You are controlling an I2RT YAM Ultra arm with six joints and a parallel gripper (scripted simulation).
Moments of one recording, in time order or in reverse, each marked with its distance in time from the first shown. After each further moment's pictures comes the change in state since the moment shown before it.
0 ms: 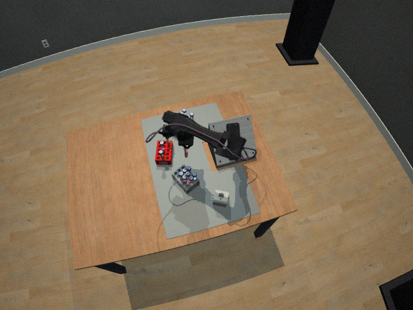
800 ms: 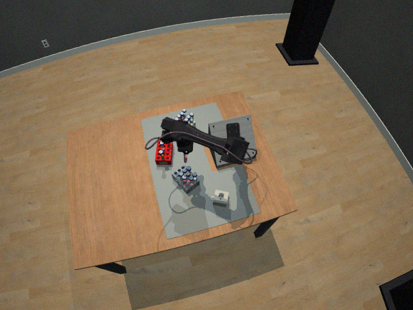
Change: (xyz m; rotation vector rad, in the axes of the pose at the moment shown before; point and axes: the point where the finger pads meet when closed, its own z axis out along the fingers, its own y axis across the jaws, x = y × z) arm 0.000 0.034 -0.004 0.002 -0.010 -0.002
